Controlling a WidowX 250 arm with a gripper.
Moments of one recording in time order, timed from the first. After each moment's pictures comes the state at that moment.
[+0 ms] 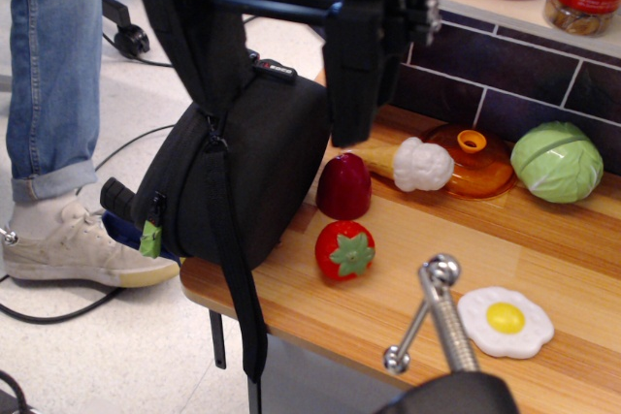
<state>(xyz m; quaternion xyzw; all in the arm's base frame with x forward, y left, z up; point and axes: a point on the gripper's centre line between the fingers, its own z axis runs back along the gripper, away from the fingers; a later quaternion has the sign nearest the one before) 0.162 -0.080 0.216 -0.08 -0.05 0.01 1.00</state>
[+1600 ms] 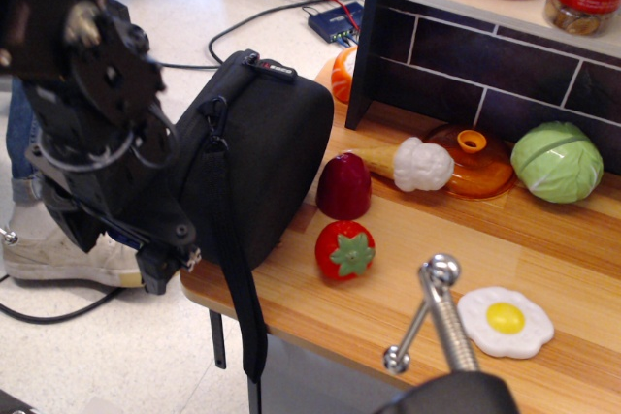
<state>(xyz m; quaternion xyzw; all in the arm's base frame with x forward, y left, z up) 0.174 0.024 0.055 0.05 -0.08 -0.03 1.00</state>
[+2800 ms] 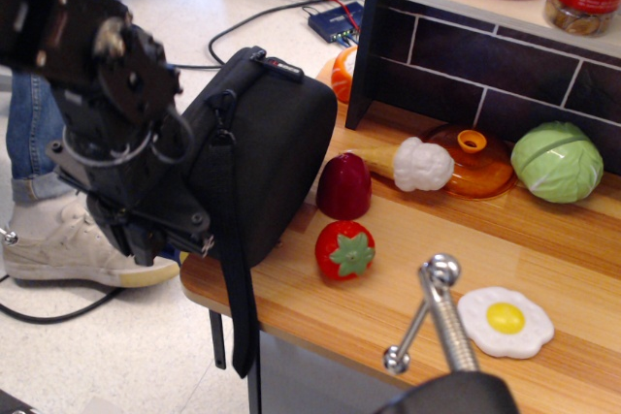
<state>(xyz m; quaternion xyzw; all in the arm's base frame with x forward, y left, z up) 0.193 0.025 0.055 0.04 -0.10 0.00 0.99</state>
